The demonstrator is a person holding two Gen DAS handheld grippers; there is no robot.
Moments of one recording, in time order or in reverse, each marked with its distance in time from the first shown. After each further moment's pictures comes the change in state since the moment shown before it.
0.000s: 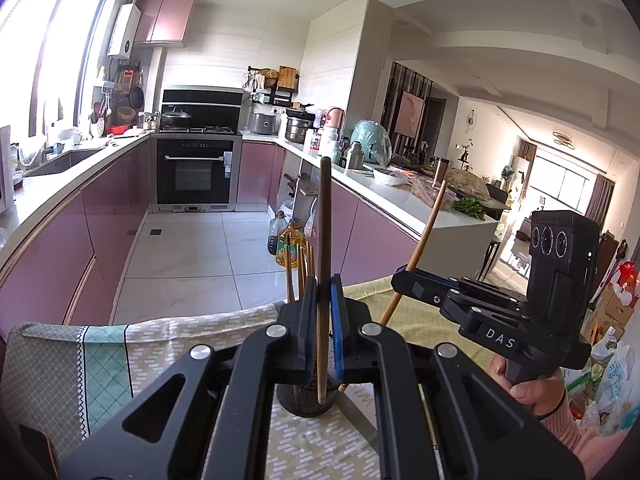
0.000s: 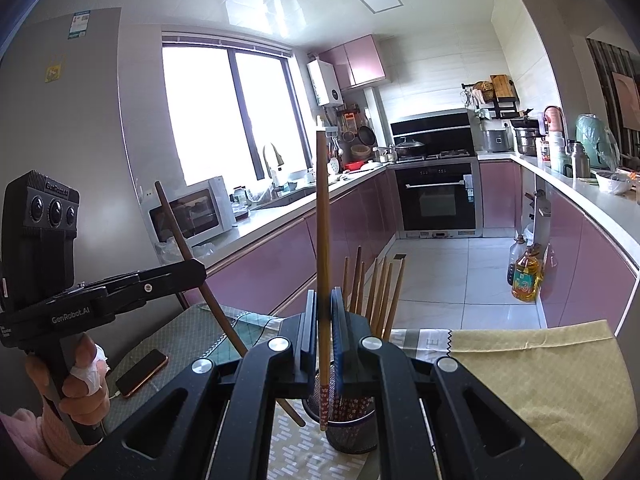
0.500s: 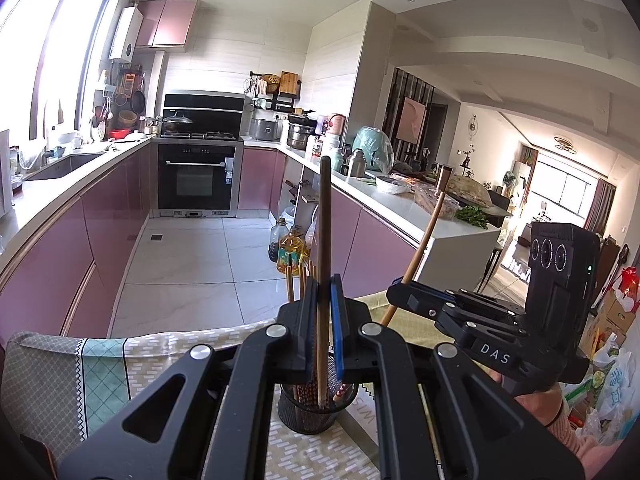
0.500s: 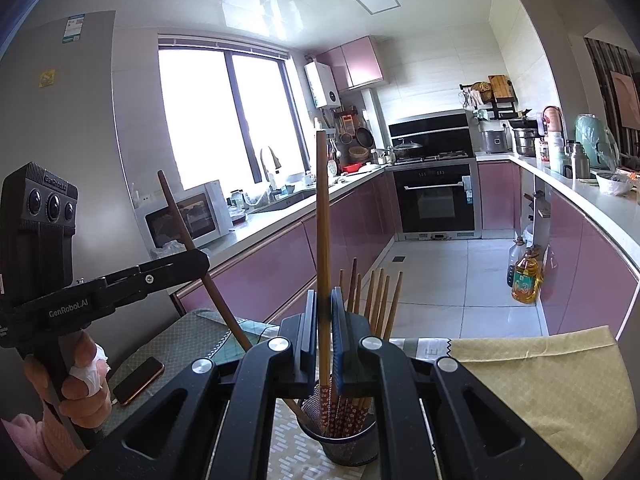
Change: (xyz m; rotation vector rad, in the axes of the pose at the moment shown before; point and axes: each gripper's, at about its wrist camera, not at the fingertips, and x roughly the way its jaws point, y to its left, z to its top) left arm 0.005 -0.006 0.010 -0.003 -0.019 0.007; right arm 0.005 -0.002 0.006 0.009 -0.006 -0.005
